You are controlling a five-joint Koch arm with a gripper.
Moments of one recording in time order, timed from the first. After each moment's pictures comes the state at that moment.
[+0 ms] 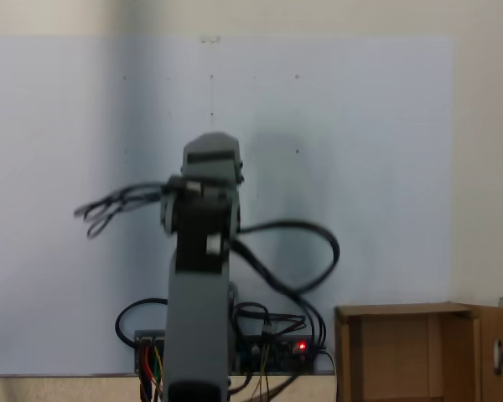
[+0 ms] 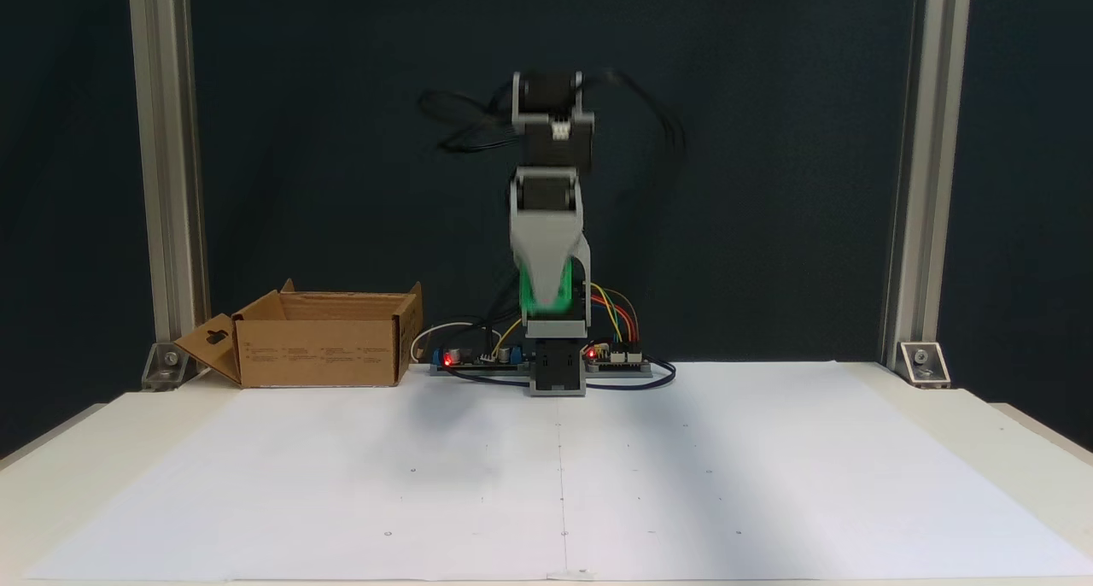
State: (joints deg) arm 3.3 104.9 62.5 86.6 -10.8
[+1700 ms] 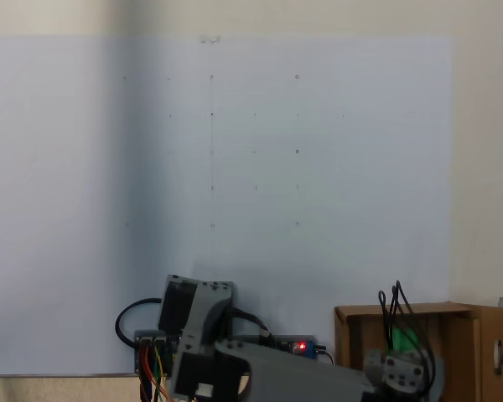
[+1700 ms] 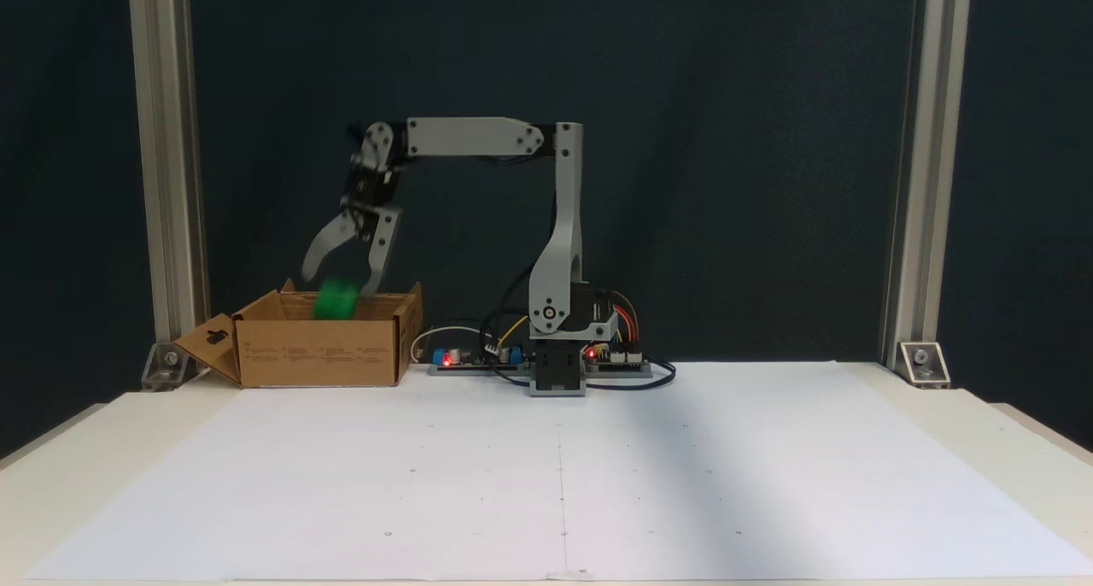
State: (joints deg) arm 102.7 90.0 62.5 66.5 -17.8
